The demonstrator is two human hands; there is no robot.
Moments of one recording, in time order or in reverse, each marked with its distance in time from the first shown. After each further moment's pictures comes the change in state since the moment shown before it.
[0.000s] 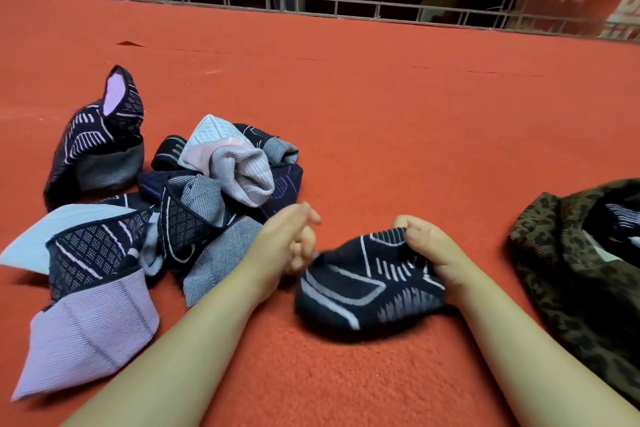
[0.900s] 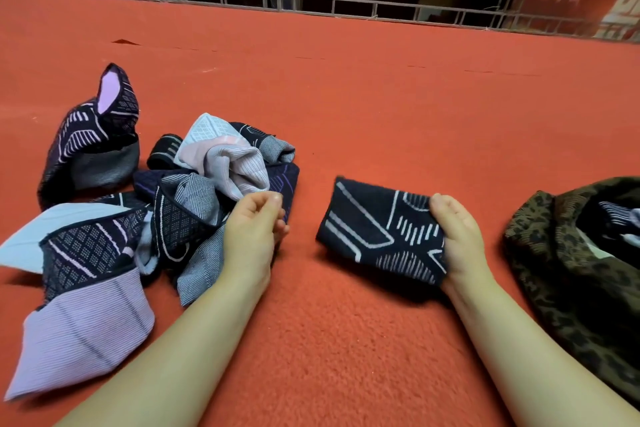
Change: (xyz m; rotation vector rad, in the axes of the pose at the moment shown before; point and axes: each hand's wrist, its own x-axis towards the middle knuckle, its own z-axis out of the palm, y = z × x) left_hand 0.005 0.003 0.000 -0.151 0.452 0.173; right_hand 0.002 -0.005 -0.002 0.154 0.538 -0.268
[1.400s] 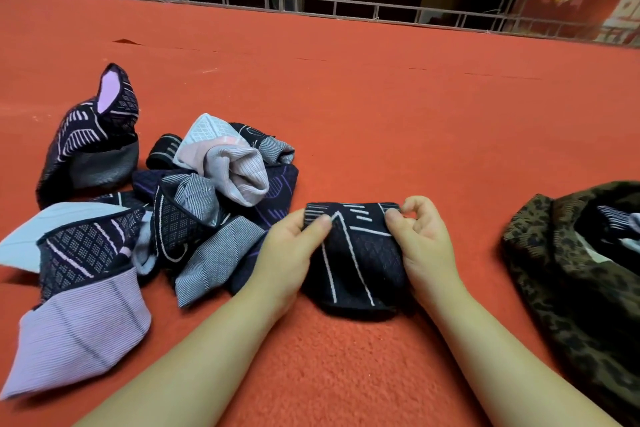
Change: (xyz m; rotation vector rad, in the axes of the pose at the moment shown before) left_hand -0.029 -0.008 0.013 0.084 -0.382 -0.026; right_hand -0.015 0.010 0.026 -0.115 -0.160 -0.037
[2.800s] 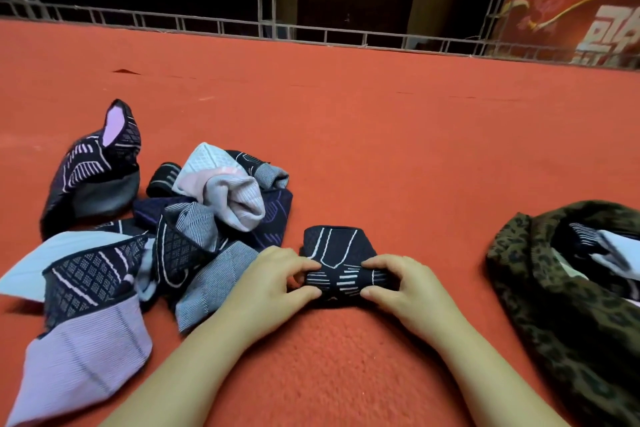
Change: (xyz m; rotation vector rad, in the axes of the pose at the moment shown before) left_hand 0.000 0.001 -0.041 1.043 -0.244 0.344; right_hand -0.018 -0.006 -0.027 -1.104 -0.255 -0.068
